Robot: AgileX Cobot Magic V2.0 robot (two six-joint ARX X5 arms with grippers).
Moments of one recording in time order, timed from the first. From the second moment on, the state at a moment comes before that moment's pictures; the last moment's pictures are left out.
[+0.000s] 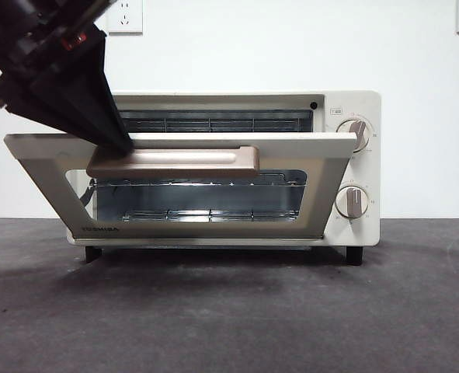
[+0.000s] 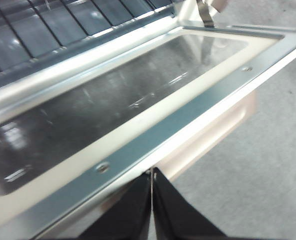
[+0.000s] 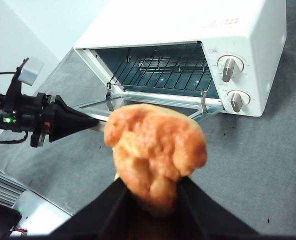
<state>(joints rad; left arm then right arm) -0.63 1.11 0.77 -0.38 0.16 -0.12 0.34 0.45 1.00 -0.99 -0.36 0.36</state>
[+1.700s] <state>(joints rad) -0.76 0.92 0.76 -0.53 0.12 -0.27 0.34 0.62 1.00 -0.97 -0.46 0.36</state>
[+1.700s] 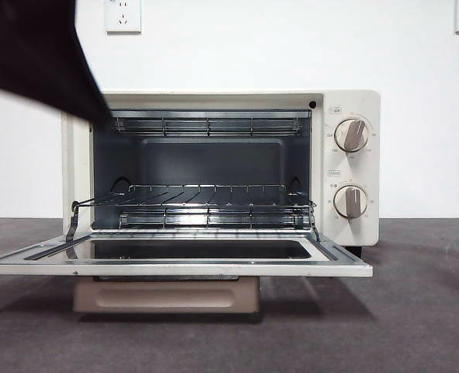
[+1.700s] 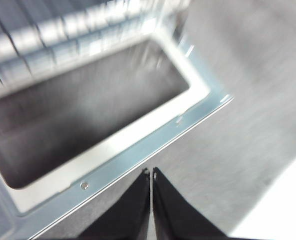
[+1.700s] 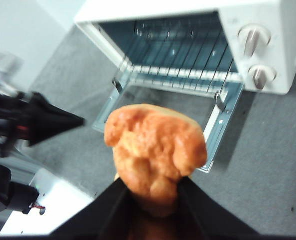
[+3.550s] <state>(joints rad) -0.76 0.54 0.90 -0.94 0.02 -0.23 0.62 1.56 1.00 -0.01 0.02 0.62</state>
